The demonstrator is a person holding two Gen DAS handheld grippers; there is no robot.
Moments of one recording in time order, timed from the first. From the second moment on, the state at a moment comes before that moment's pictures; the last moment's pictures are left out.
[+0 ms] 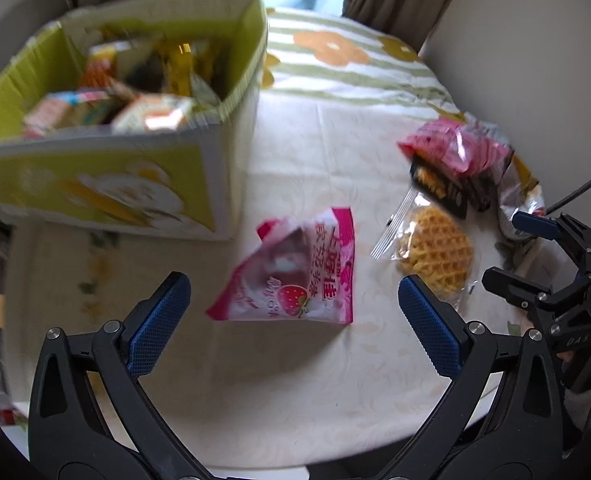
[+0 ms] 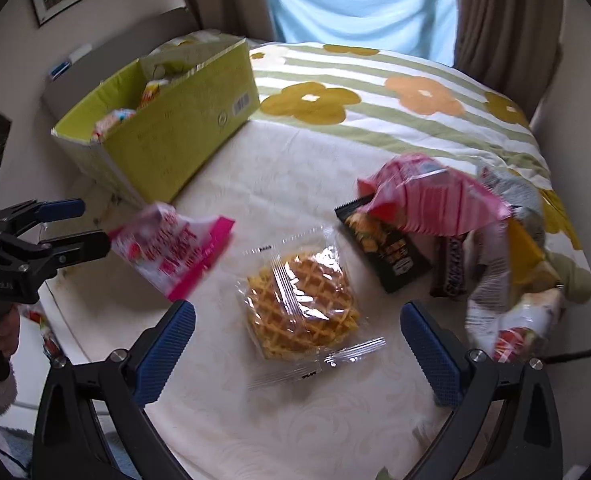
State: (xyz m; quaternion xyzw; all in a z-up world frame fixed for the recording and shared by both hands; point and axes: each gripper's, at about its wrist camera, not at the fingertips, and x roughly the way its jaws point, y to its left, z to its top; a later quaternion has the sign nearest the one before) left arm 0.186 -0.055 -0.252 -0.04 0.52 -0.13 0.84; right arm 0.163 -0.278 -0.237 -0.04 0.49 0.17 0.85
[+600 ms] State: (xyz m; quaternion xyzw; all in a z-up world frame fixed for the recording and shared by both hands) left arm 0.215 -0.075 -0.308 0.00 0.54 -0.16 0.83; right arm 0.182 -0.269 -0.298 -0.08 0.50 0.20 0.84
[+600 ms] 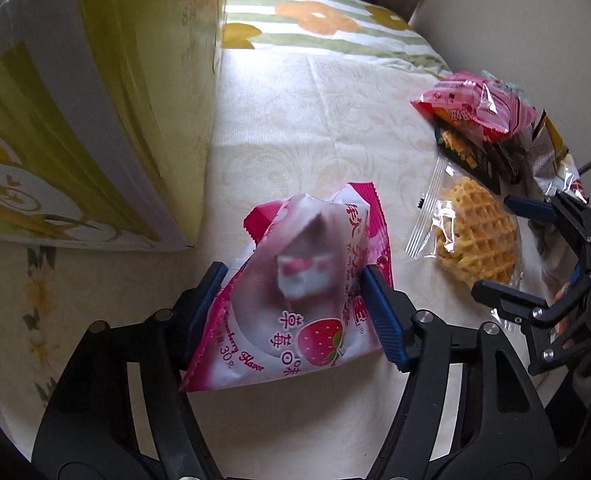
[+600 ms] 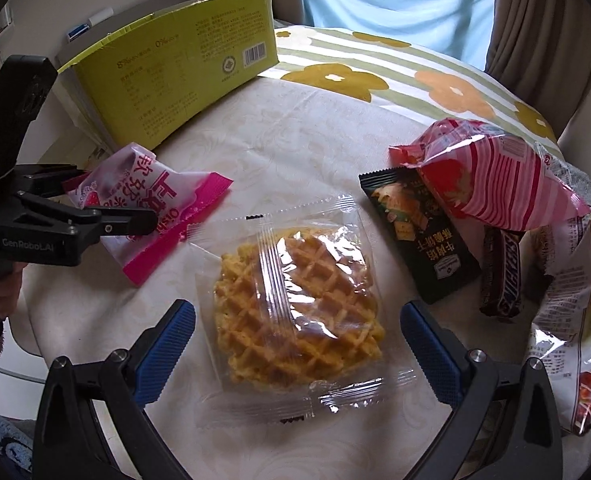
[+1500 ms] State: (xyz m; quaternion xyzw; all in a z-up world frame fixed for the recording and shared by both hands) left arm 0.200 -0.061 -0.292 -0.02 0.54 -0.15 0.83; right arm 0.179 -0.252 -0.308 -0.13 0.48 0.21 0.84
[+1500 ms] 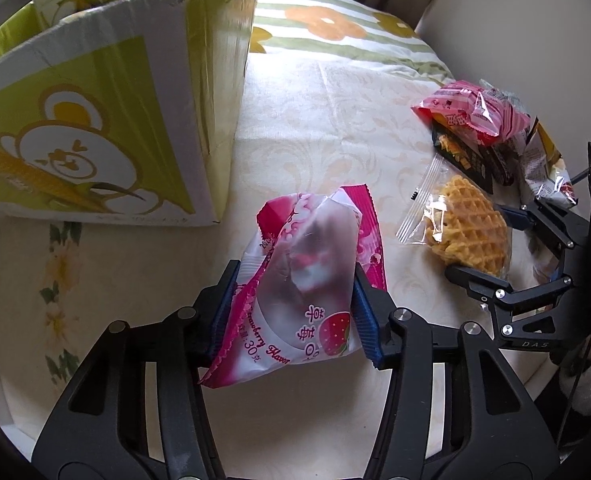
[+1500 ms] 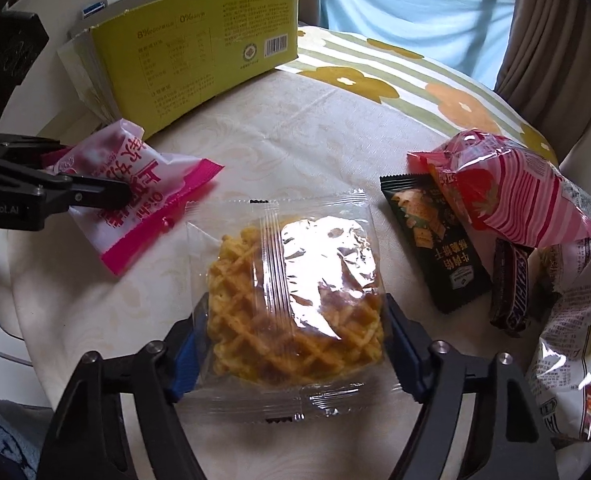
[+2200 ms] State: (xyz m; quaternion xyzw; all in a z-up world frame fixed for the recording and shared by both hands) left arm 0.163 -0.038 -0.153 -0.08 0.44 -0.12 0.88; right arm 0.158 -0.269 -0.177 -0.06 0.44 0.18 0.88
